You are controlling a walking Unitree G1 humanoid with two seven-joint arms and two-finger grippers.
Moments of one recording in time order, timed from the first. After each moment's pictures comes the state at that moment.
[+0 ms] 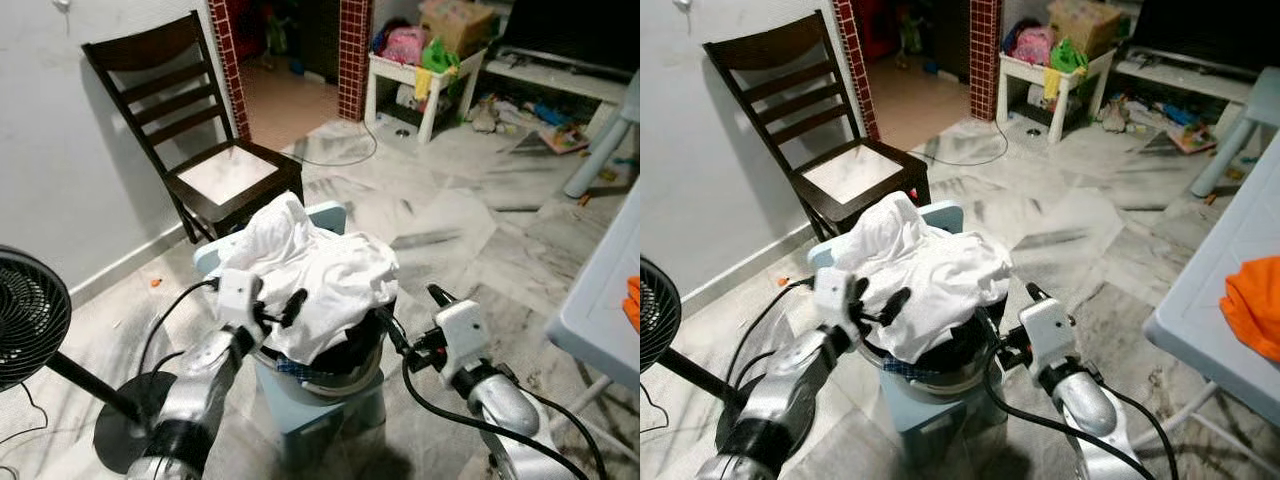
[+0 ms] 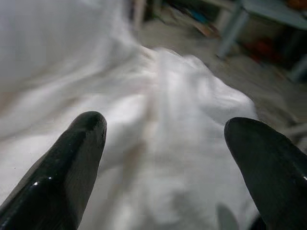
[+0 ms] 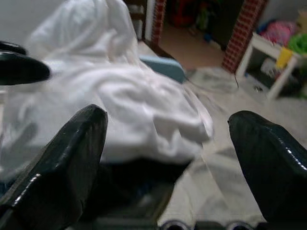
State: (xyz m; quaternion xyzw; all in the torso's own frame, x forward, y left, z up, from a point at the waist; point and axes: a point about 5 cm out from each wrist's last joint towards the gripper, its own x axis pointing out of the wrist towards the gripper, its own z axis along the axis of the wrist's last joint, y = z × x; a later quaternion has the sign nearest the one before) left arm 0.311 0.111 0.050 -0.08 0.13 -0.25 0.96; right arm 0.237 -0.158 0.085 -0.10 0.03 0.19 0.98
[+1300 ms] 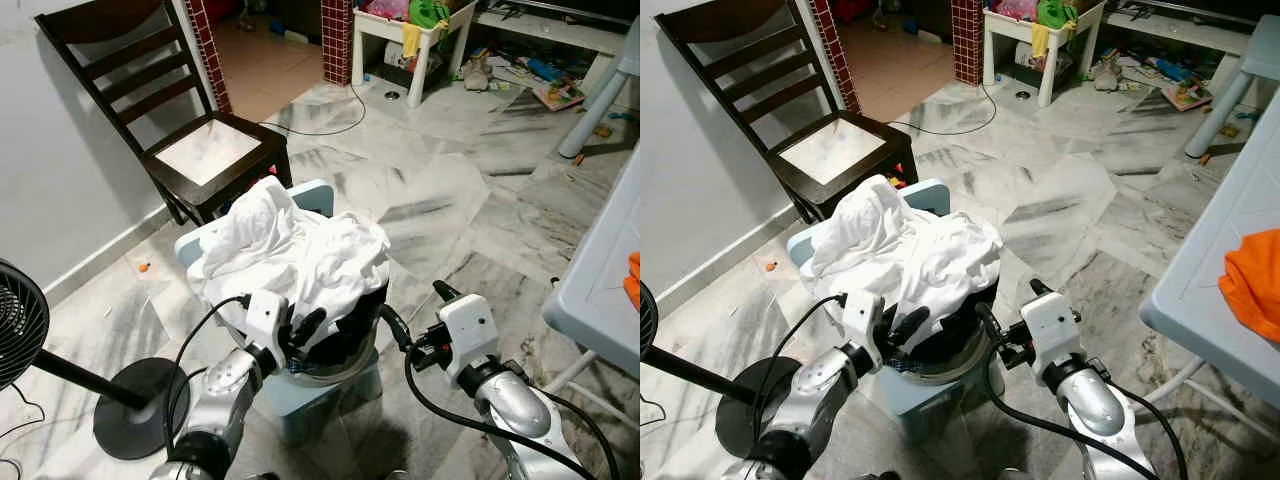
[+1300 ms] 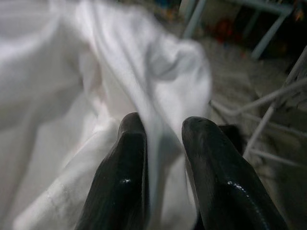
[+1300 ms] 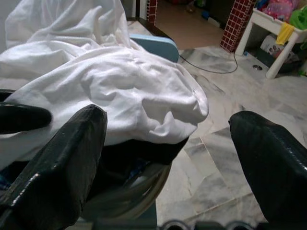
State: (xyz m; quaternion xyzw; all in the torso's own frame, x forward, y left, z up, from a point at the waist) left arm 0.273 0.100 0.029 -0.07 0.08 -0.30 0.95; right arm 0.241 -0.151 0.103 -0.11 0.03 0.20 0.97
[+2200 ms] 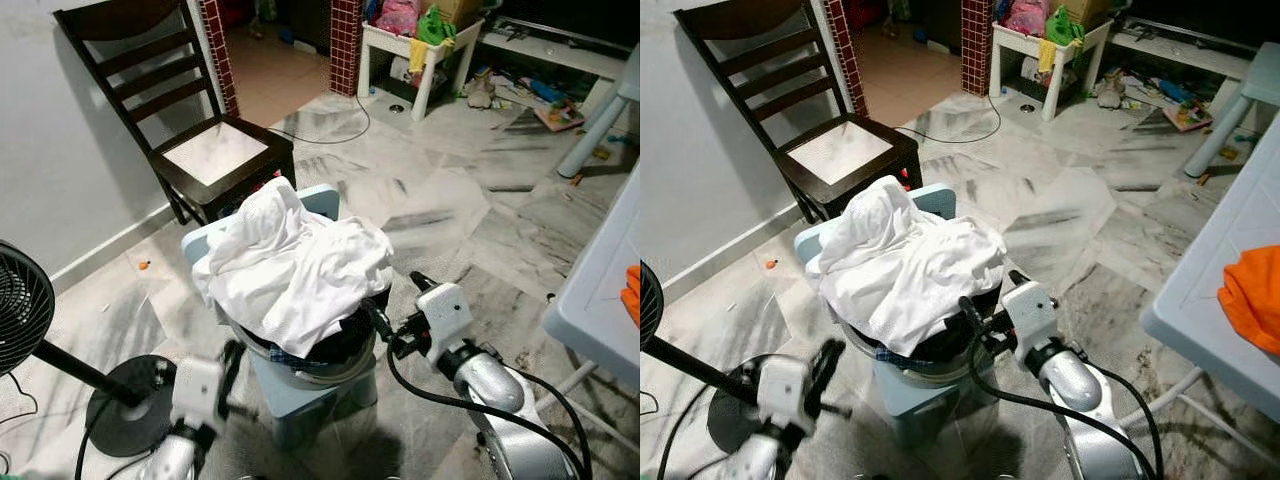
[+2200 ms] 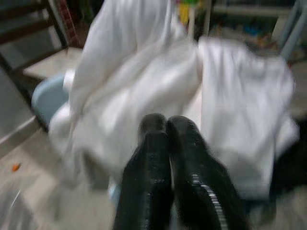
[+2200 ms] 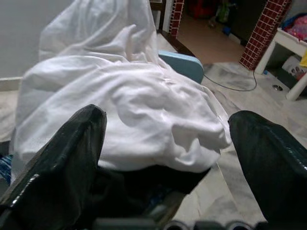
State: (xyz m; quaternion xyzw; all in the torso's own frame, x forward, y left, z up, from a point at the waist) left arm 0.228 0.146 0.054 0.02 0.01 -0.13 0.99; right arm 0.261 -0.135 0.097 -0.11 0.02 0.24 0.97
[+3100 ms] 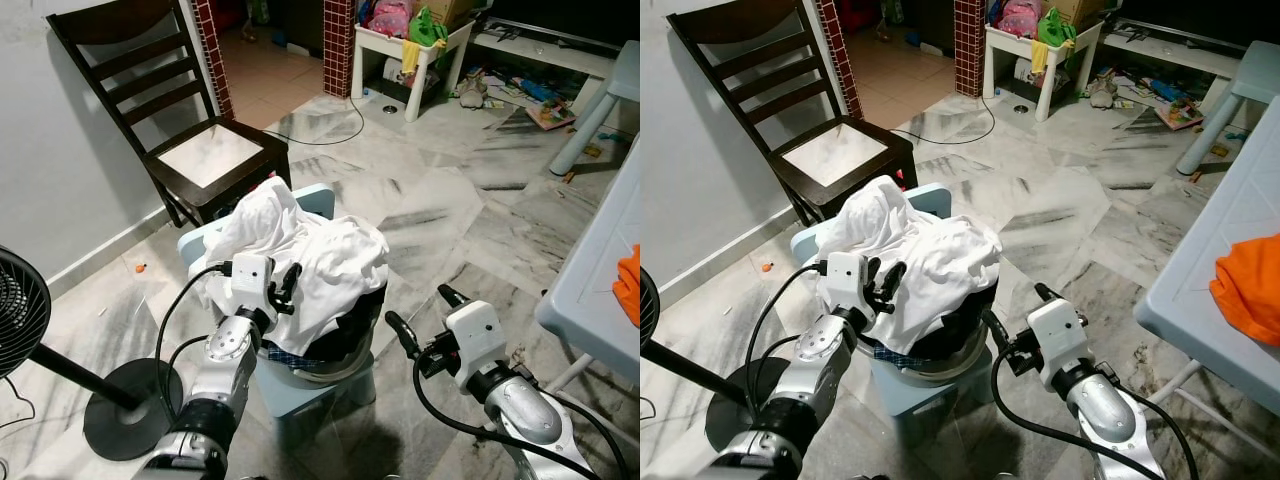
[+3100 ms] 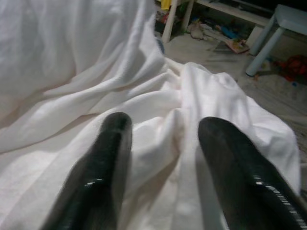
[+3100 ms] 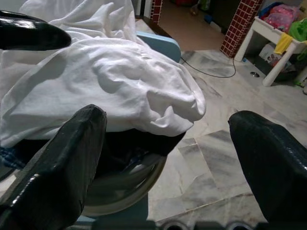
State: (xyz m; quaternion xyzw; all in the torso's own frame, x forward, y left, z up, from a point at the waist) left arm 0.331 0.109 0.059 -0.07 0.09 -0.15 0.98; right arm 0.231 -0.160 0.099 -0.13 0.04 0.21 0.97
